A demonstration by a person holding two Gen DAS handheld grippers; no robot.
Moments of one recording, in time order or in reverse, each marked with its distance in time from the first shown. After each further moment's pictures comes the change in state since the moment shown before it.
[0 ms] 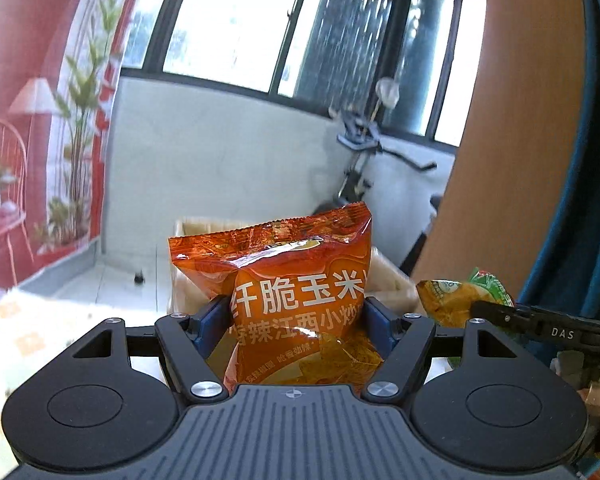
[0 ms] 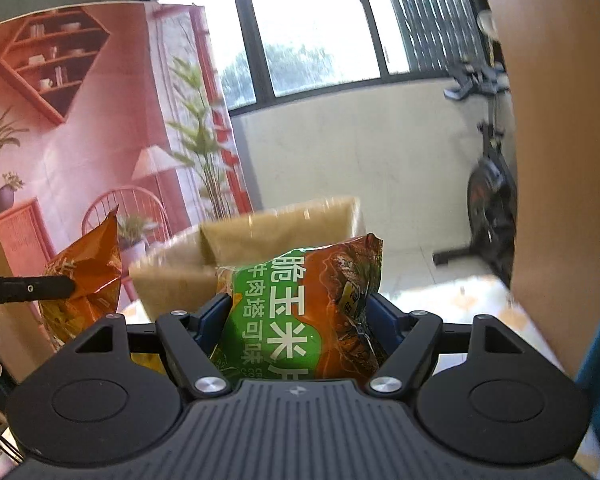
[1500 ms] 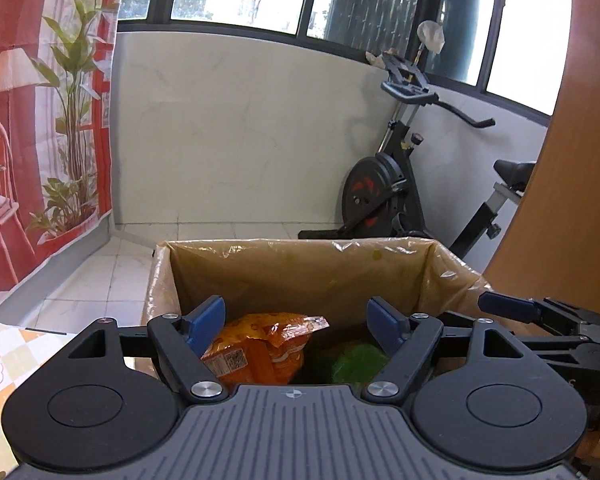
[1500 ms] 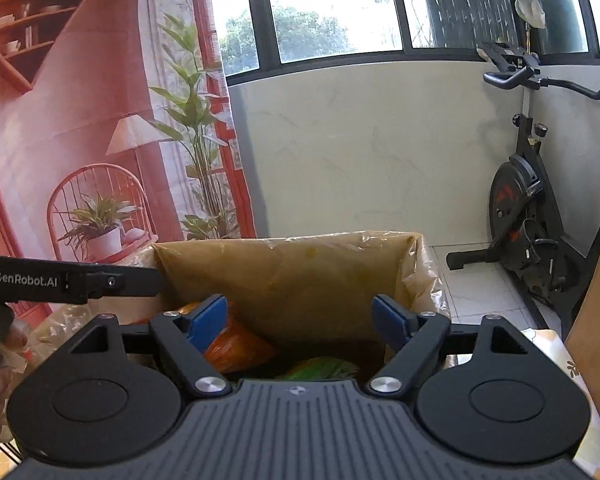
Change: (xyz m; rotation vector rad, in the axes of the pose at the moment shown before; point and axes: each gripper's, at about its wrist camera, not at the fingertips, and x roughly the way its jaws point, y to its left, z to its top) left arm 0.160 0.042 0.059 0.008 0.192 0.088; right arm 0.203 0.013 0.053 -0.047 0.116 -0.014
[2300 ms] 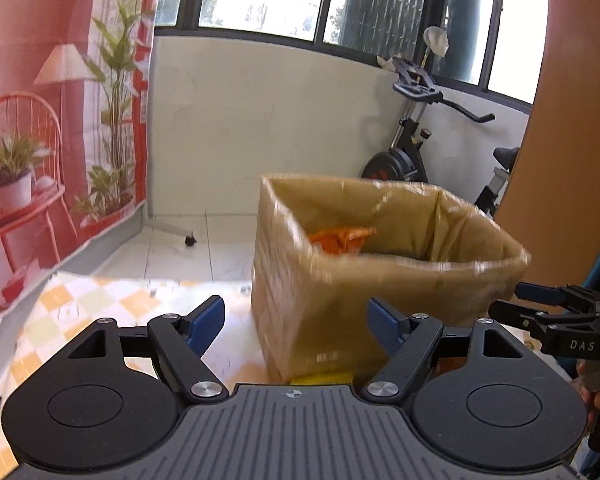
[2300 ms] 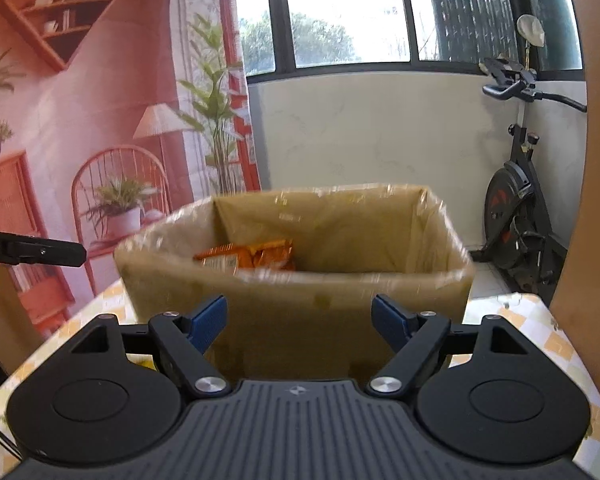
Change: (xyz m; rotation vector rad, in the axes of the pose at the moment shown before) left arm -0.109 0.053 -0.081 0.006 -0.005 0.035; right arm -0.088 0.064 -0.070 -0.055 0.000 -0.018
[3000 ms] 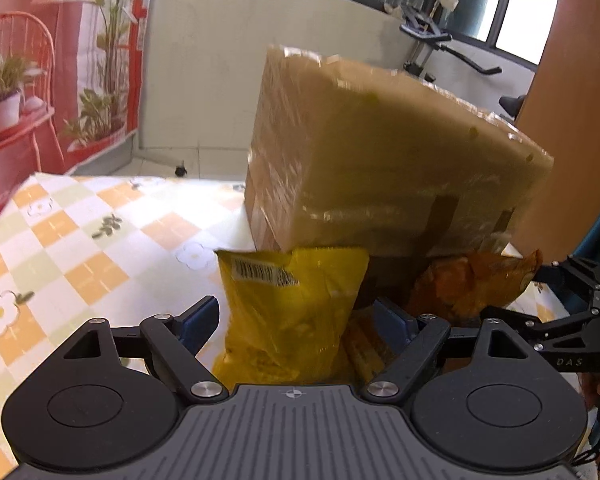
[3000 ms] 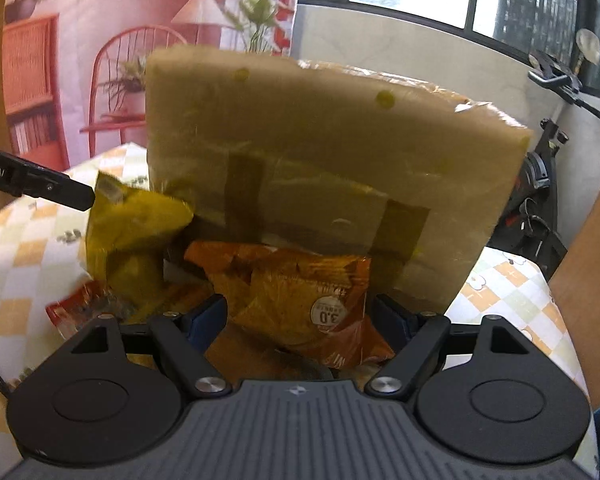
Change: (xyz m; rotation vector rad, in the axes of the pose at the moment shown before) left arm 0.043 0.018 -0.080 -0.051 0.155 -0.041; right arm 0.025 0.020 -0.089 -0.269 0.197 -0.022
